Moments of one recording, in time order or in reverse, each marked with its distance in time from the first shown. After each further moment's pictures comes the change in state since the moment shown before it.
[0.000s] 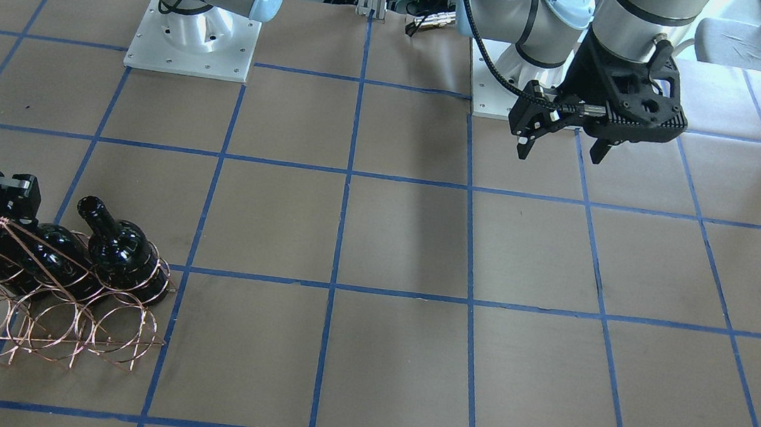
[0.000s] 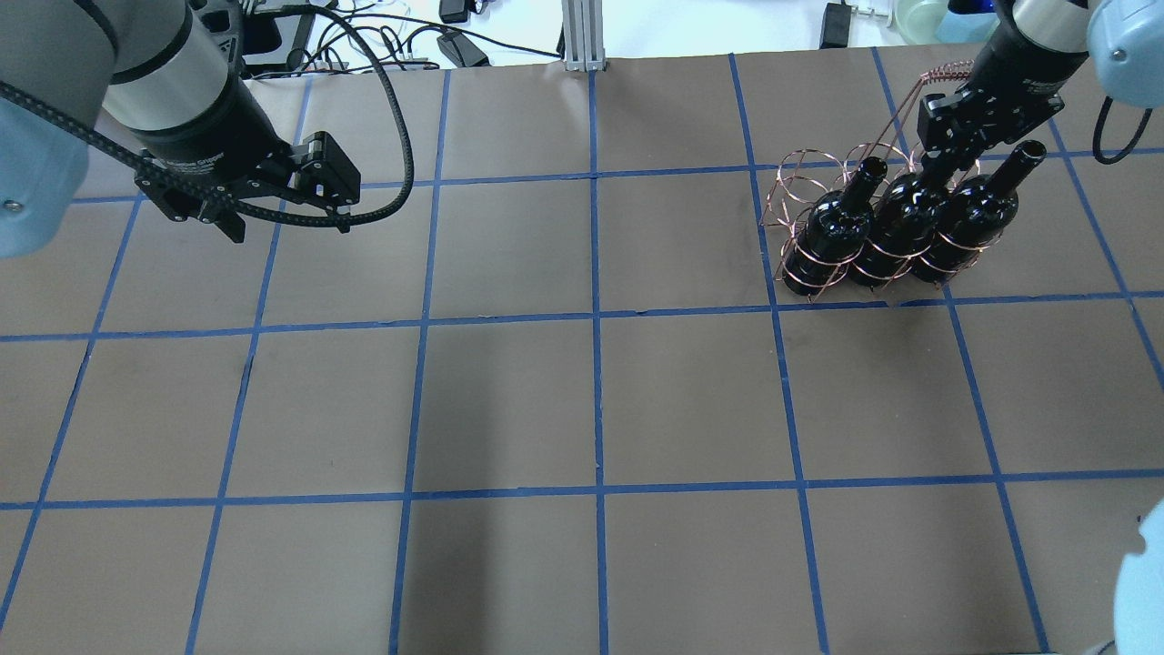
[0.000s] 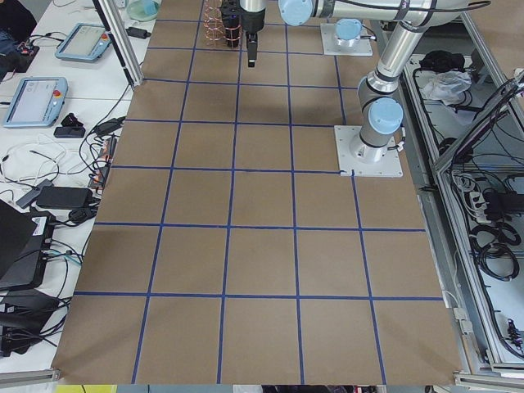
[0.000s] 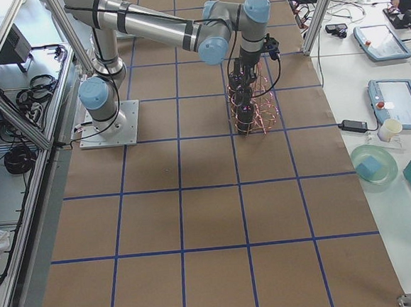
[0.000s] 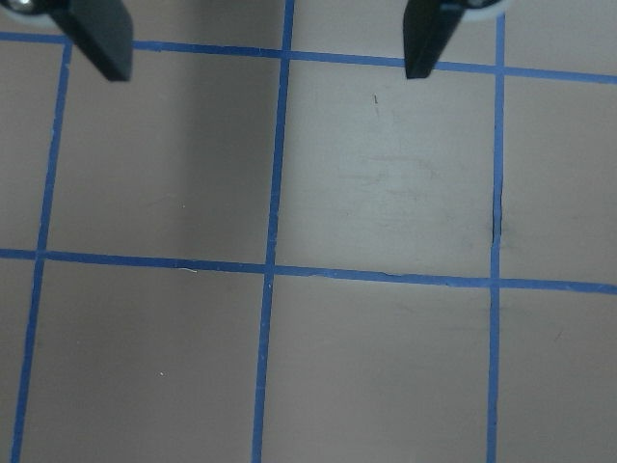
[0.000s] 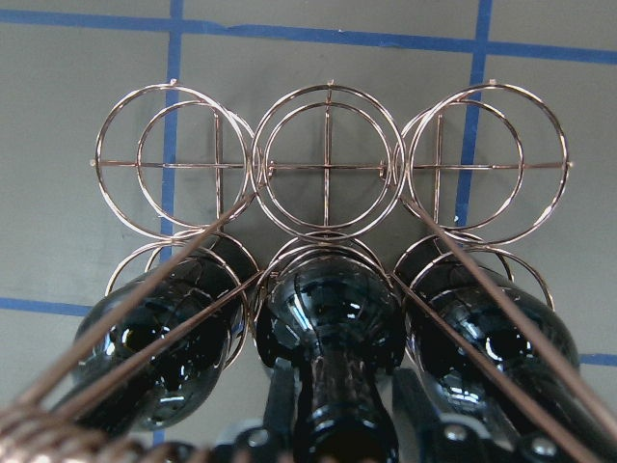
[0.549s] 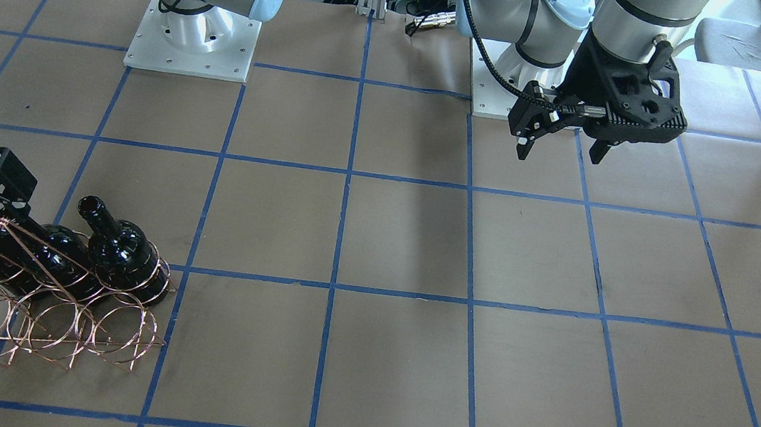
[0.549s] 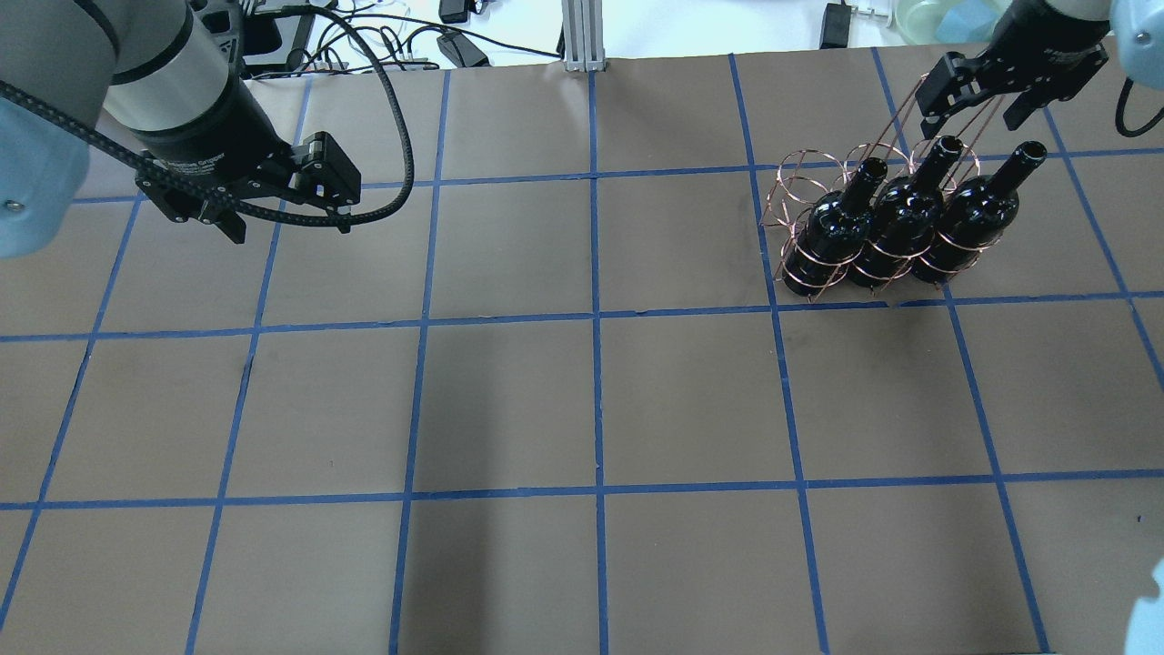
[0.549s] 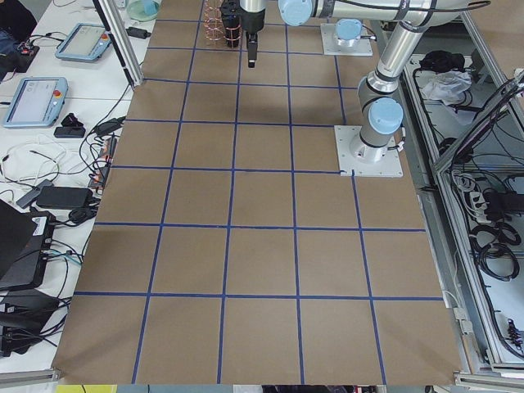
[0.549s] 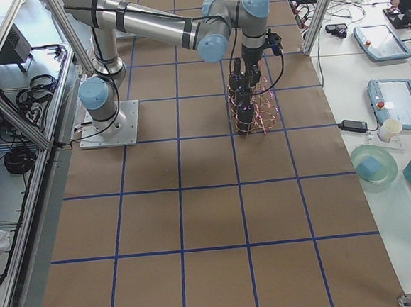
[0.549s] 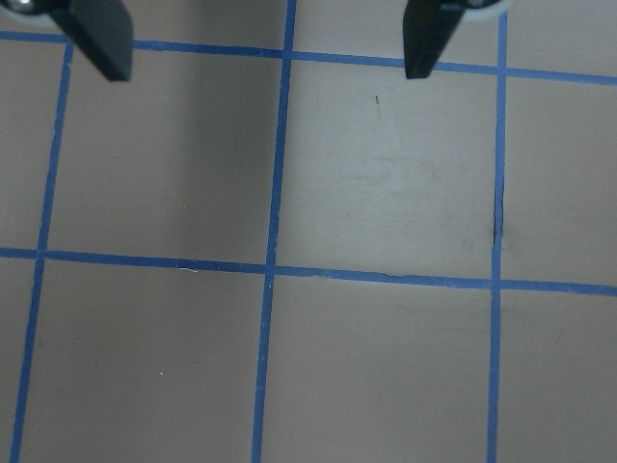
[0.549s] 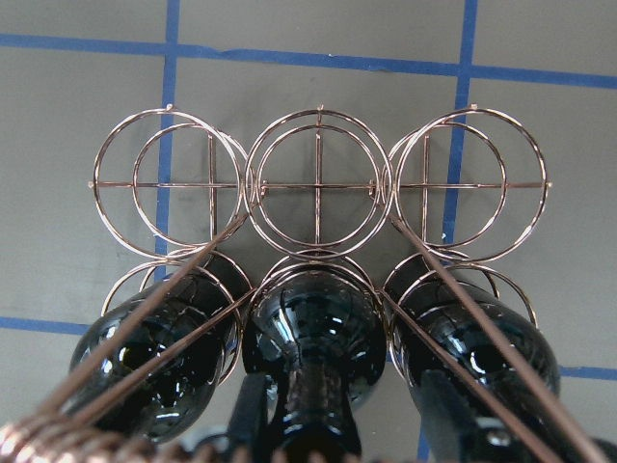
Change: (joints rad) left arm -0.001 -0.001 0.000 -0.001 -0.003 -0.005; right arm 0.013 -0.061 -0.040 0.015 -0.037 0.054
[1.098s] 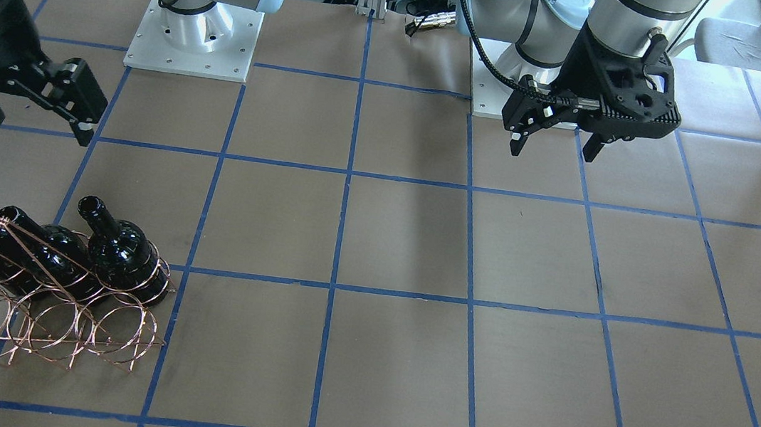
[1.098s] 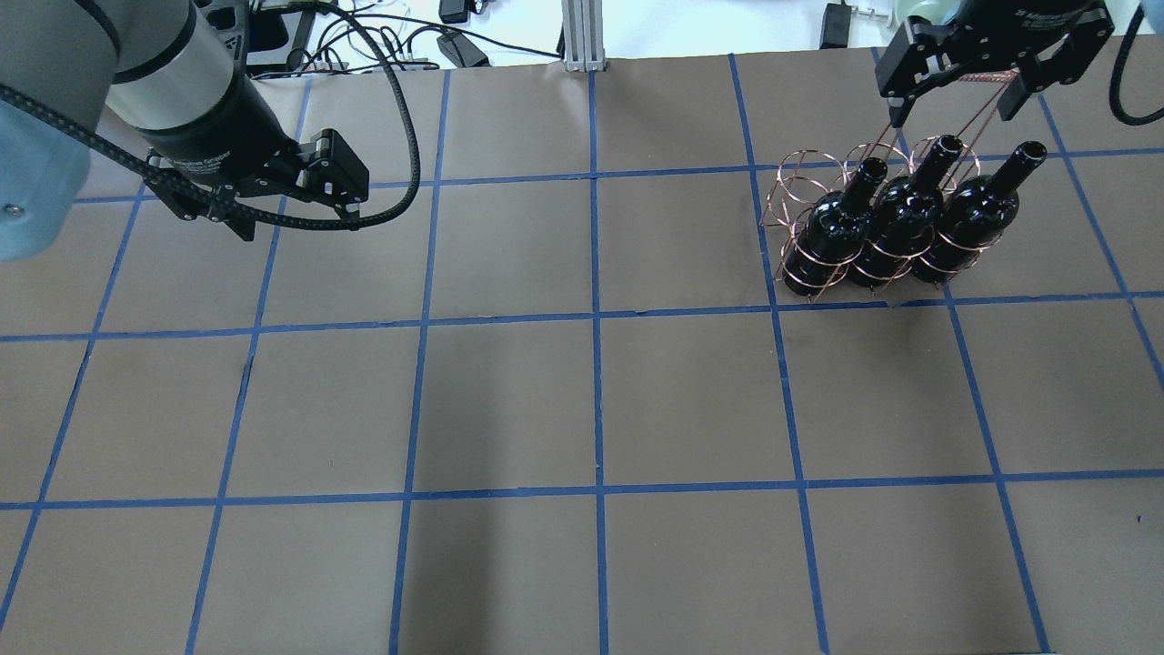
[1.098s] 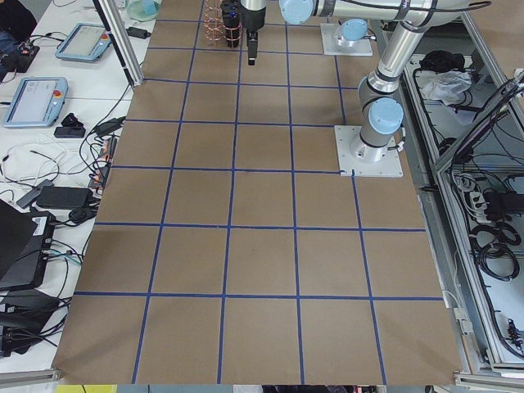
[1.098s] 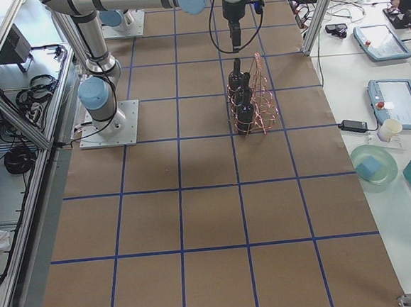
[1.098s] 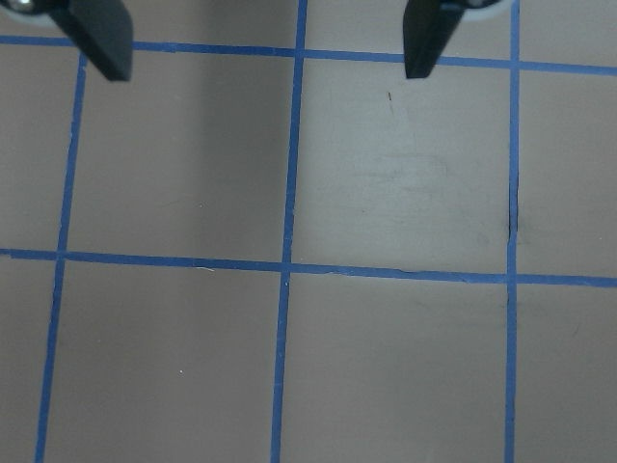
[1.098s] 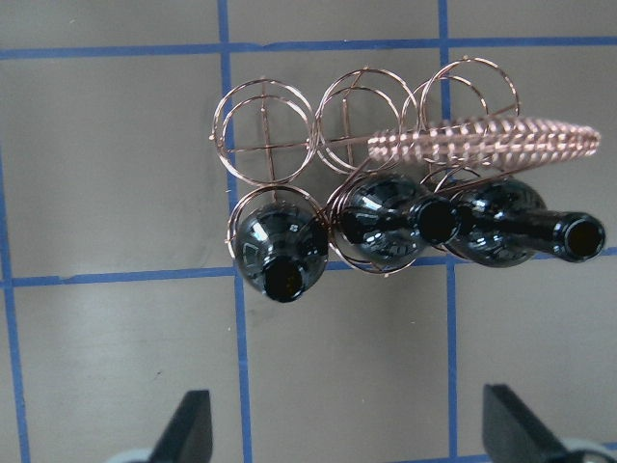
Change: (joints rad) left arm -0.009 0.006 0.002 0.005 -0.021 0.006; right arm 0.179 -0.130 -0.044 0.198 -0.078 0.263
